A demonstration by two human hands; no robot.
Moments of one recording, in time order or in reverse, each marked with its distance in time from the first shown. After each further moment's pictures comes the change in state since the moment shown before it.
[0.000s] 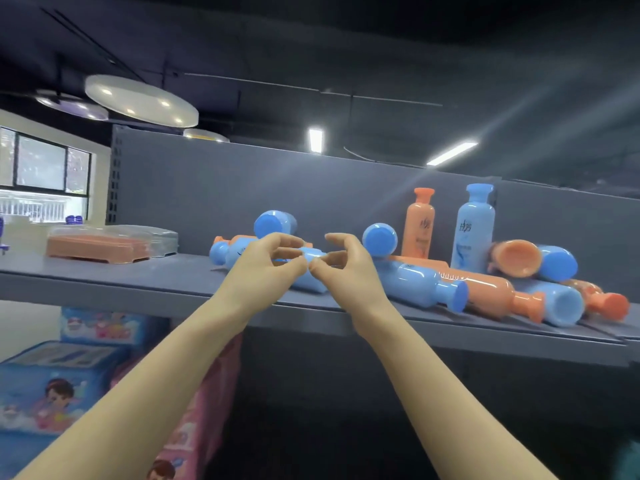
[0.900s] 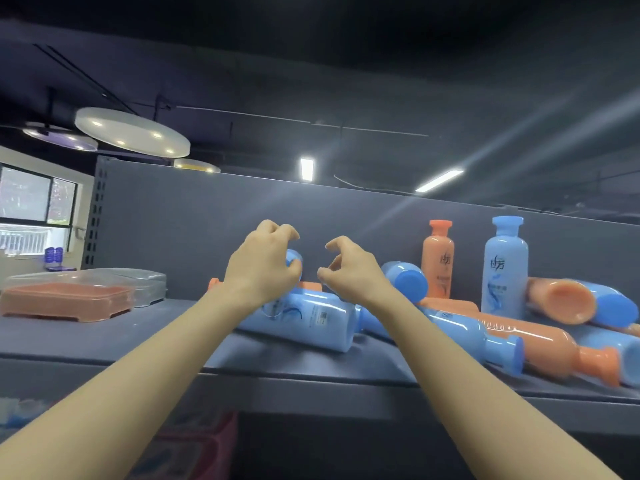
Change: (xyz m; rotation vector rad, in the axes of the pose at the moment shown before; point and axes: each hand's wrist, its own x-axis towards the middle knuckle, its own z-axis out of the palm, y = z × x) left_hand 0.118 -0.019 -0.026 0.708 0.165 0.290; right_hand 0.111 0.002 0.014 -0.598 -0.026 -0.039
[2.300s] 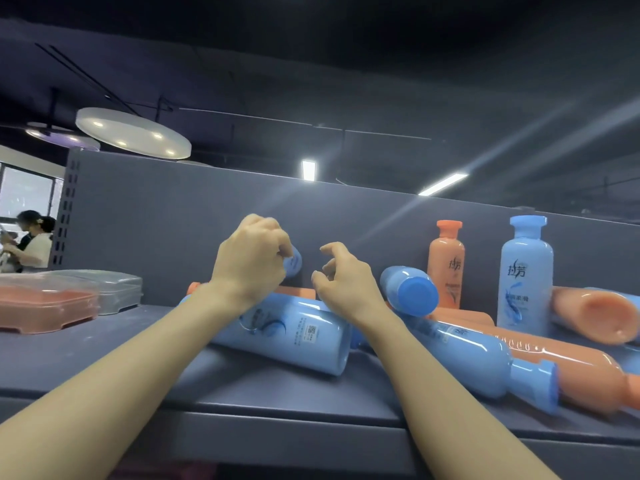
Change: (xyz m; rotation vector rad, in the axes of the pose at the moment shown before) left_hand 0.030 -0.014 0.037 0.055 0.269 0.164; right_hand 0.028 0.034 0.021 0.006 0.083 -0.065
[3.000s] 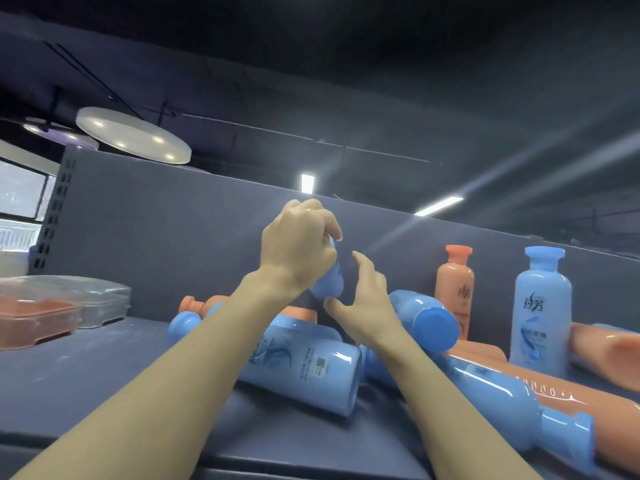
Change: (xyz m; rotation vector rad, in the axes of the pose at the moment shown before) left_hand 0.041 0.031 0.013 -0.164 0.096 -0.032; right_hand 0.017 0.024 0.002 0.094 0.000 0.045
